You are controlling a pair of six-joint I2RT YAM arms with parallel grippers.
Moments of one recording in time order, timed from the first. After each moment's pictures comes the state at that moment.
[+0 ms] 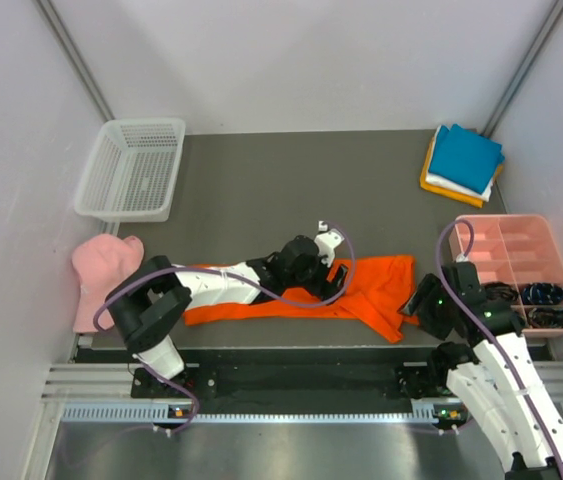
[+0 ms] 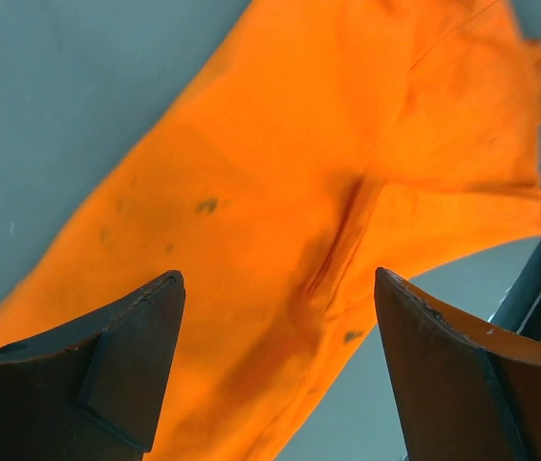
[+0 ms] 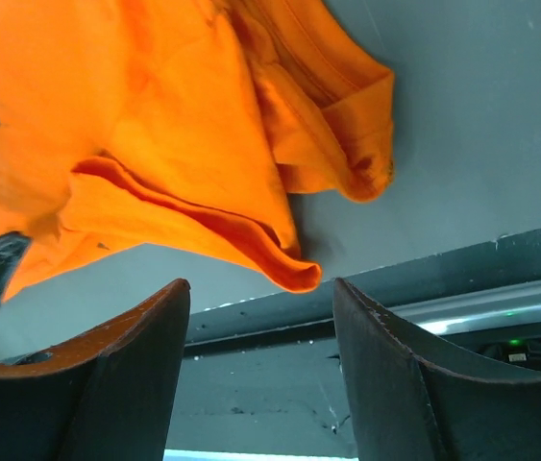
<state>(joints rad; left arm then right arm) -0.96 1.66 0.86 0.18 0.10 -0.27 0.21 0.56 0.55 -1.04 -0.04 0.82</state>
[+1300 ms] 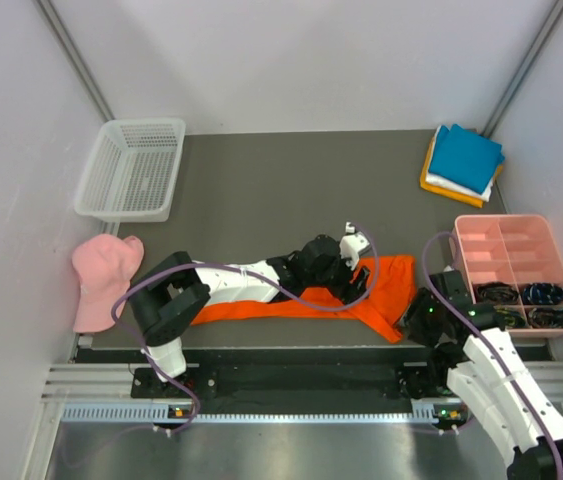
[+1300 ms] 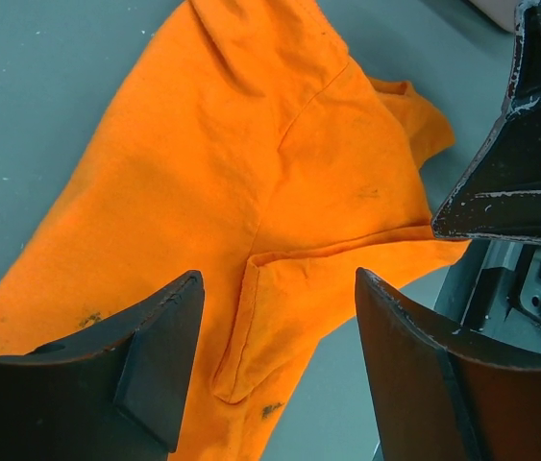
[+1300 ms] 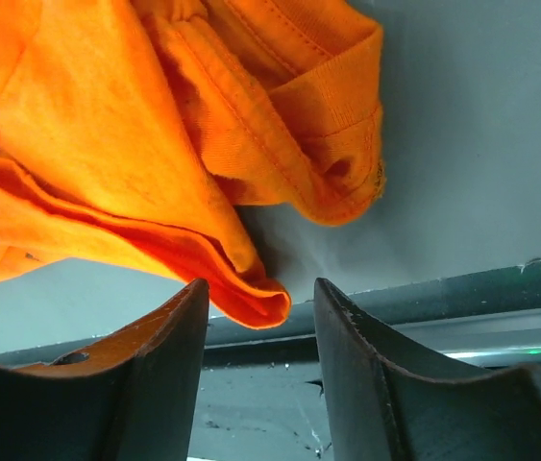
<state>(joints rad) -1.04 1.78 1.03 0.23 0.20 -0.24 0.22 0.60 0.37 -0.93 -0.10 0.84</state>
